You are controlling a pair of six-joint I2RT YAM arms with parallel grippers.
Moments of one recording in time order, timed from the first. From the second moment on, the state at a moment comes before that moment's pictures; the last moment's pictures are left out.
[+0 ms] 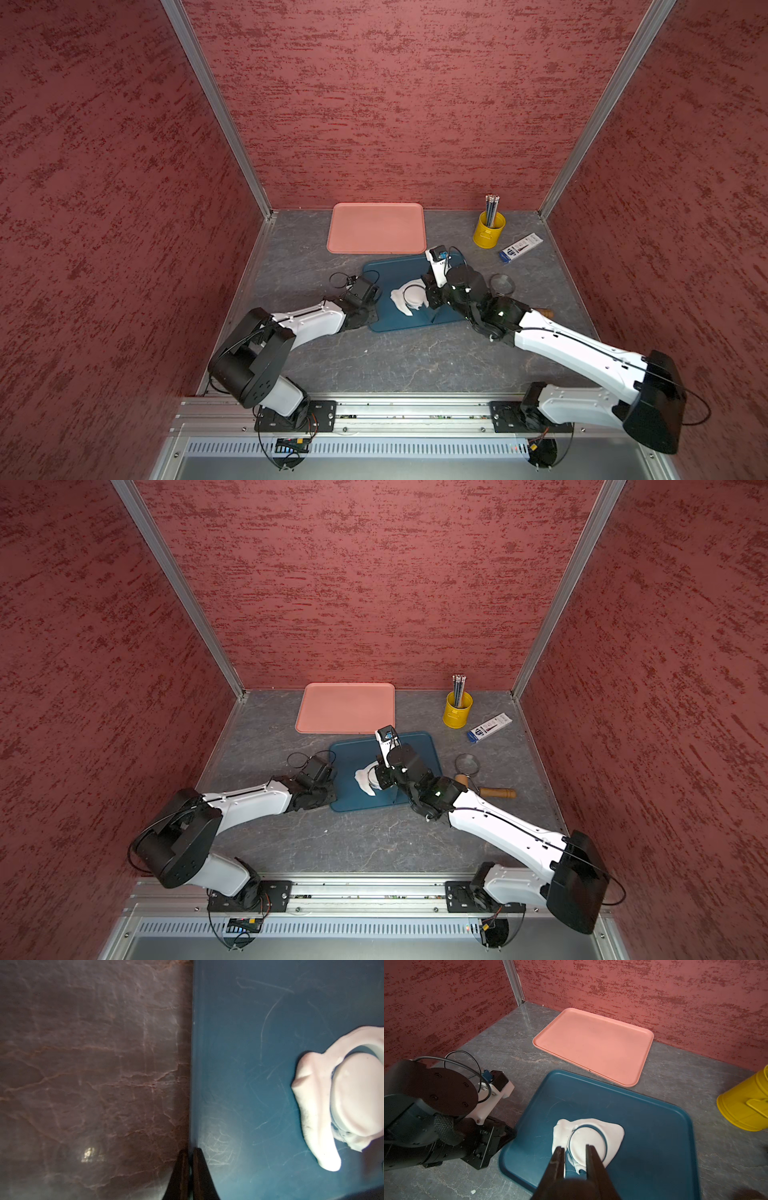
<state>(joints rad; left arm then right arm) -0.59 1.52 0.70 -0.29 -0.11 -0.82 0.86 1.23 0.93 -0.17 0.27 0.20</state>
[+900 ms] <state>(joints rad) -0.60 1.52 0.70 -0.29 -0.13 -0.82 0.82 1.35 0.95 -0.08 0.27 0.21</state>
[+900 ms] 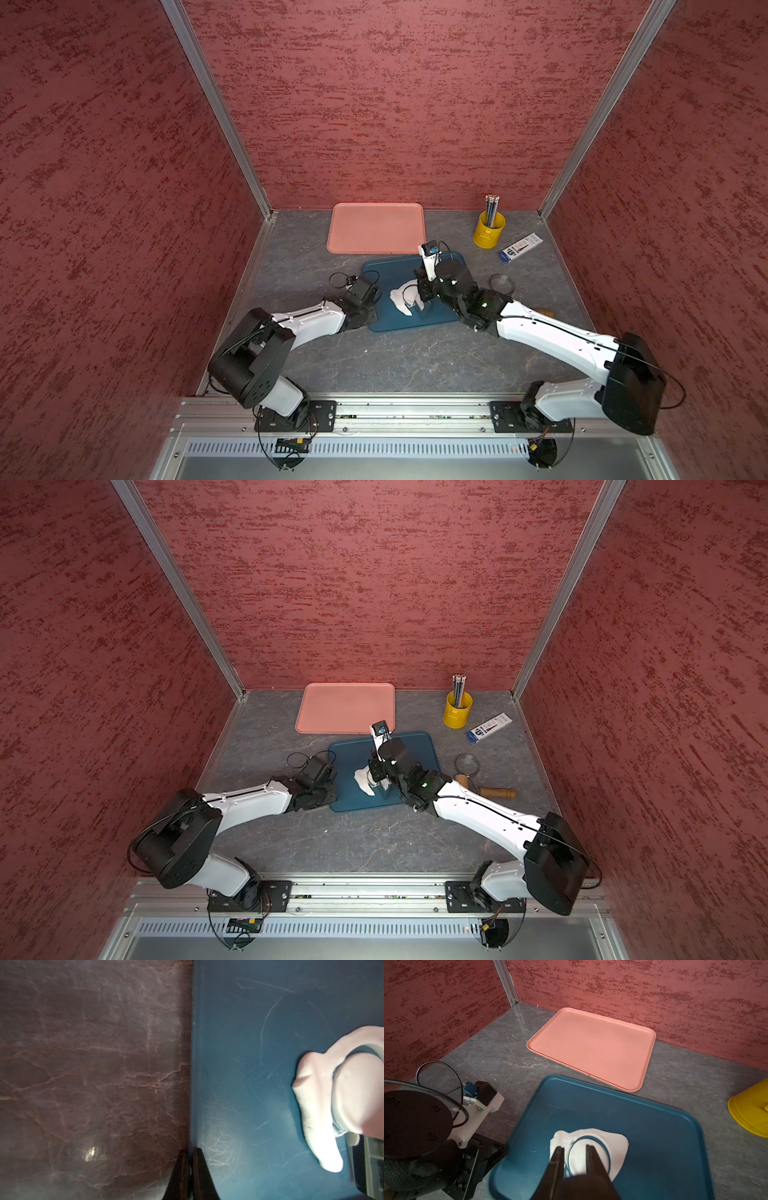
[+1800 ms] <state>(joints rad) -0.60 1.52 0.70 -0.30 -0.14 -0.83 0.78 1.24 0.92 -0.07 0.19 0.27</state>
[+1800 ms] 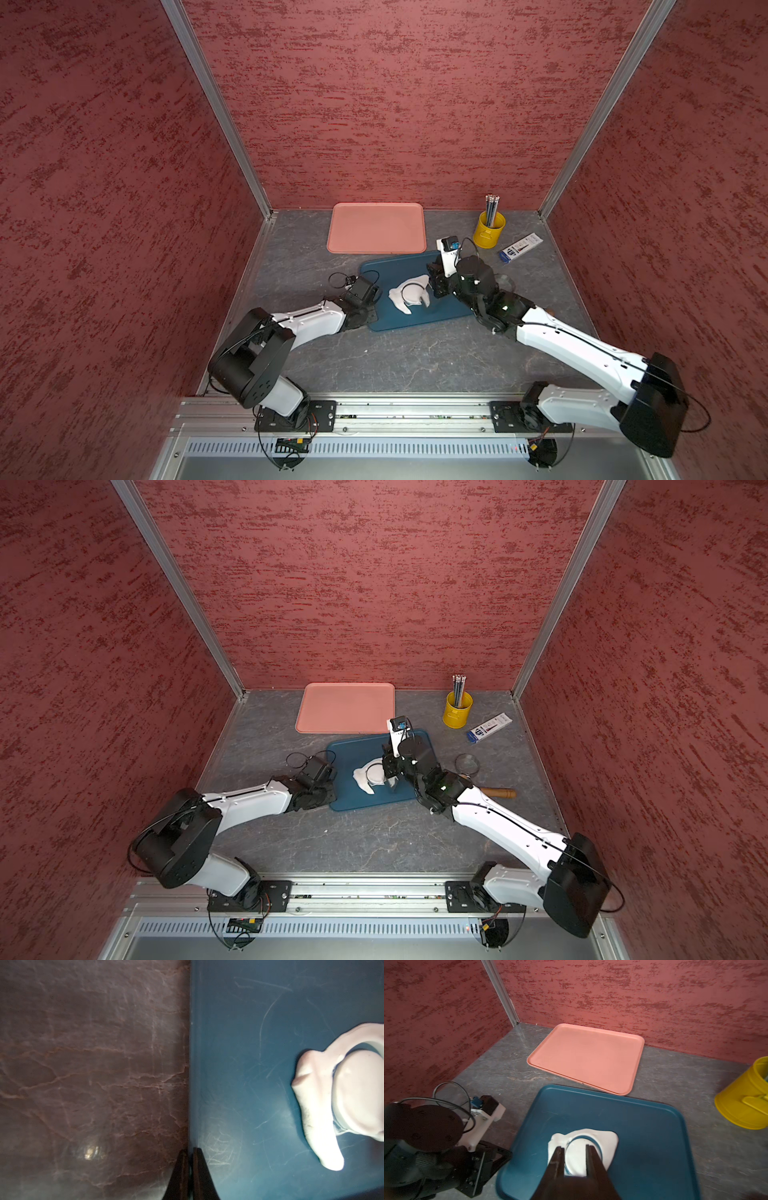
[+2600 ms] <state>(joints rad) -0.60 1.52 0.70 -0.30 -0.14 -0.83 0.78 1.34 0.93 -0.03 0.30 0.20</state>
